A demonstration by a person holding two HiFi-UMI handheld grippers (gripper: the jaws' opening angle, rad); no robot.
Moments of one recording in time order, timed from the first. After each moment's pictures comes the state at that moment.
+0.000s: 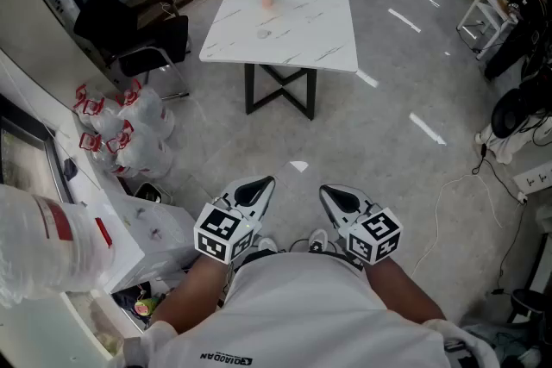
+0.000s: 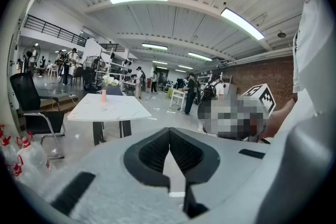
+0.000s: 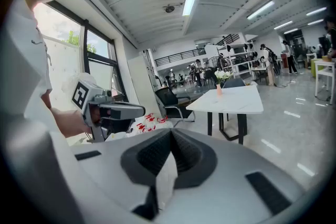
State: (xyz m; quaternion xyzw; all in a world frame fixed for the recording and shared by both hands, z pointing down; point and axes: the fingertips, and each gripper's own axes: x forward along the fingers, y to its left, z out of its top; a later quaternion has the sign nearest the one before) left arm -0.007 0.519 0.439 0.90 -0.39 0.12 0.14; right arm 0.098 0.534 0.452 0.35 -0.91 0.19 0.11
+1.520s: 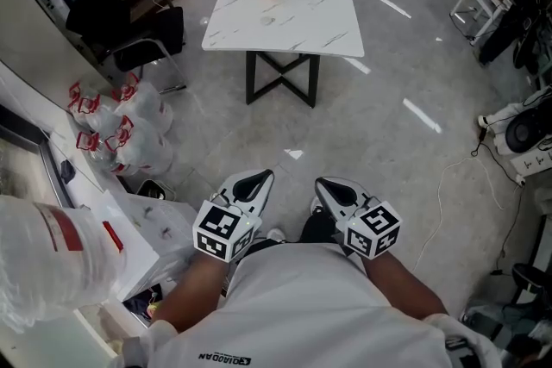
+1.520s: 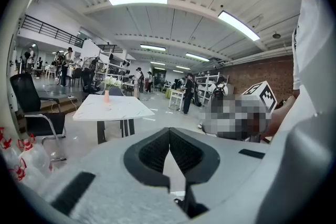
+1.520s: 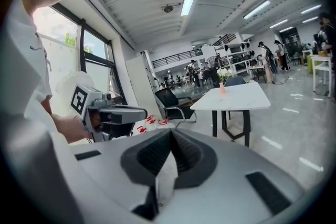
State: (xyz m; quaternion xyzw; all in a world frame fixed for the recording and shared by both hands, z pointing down) left arm -0.071 0.528 0.447 0.91 -0.38 0.12 0.13; right arm 0.024 0.546 0.457 0.37 -0.90 0.20 0.10
